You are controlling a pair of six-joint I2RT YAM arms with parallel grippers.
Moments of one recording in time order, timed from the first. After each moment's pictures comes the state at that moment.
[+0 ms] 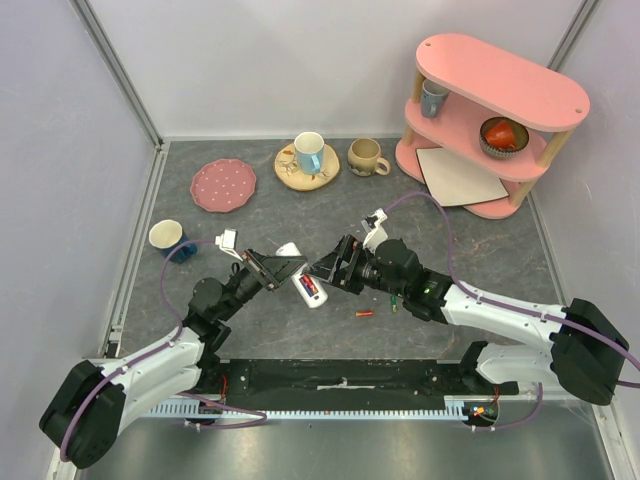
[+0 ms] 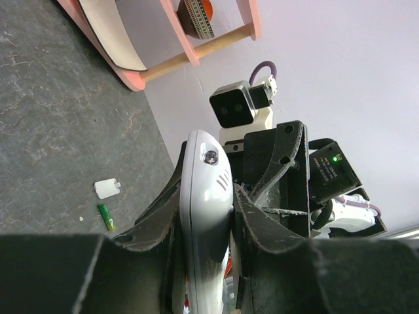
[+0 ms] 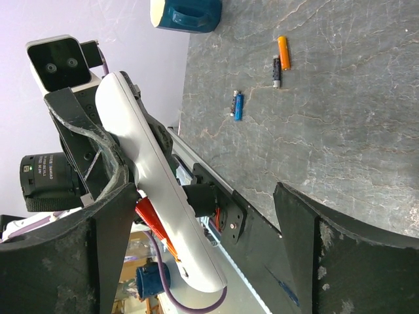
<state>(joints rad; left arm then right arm) -0.60 0.83 0.10 0.92 0.21 -1.24 0.94 1.21 0.65 0.25 -0.10 1.16</state>
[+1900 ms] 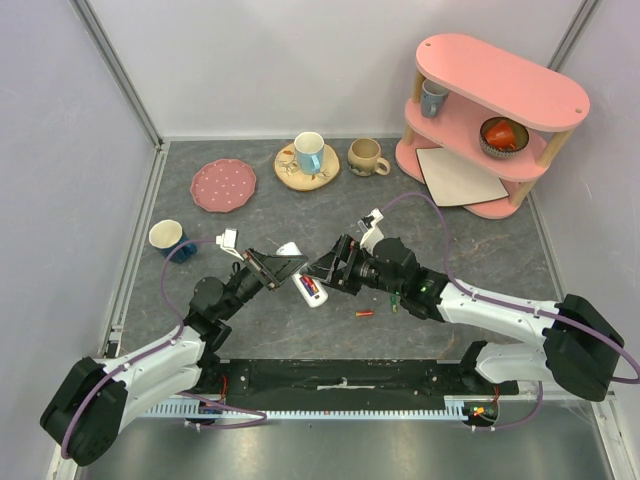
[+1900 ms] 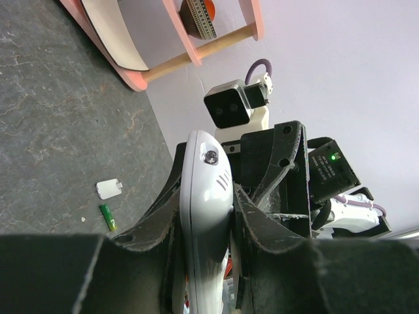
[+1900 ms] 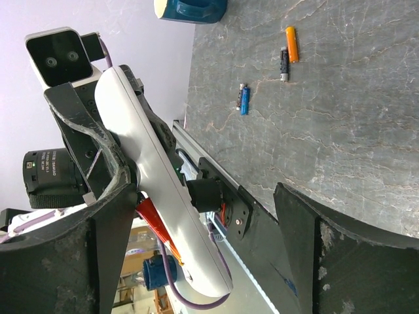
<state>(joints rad) -0.60 0.85 0.11 0.94 0.21 -1.24 0.93 1.24 0.65 0.28 -0.15 1.18</state>
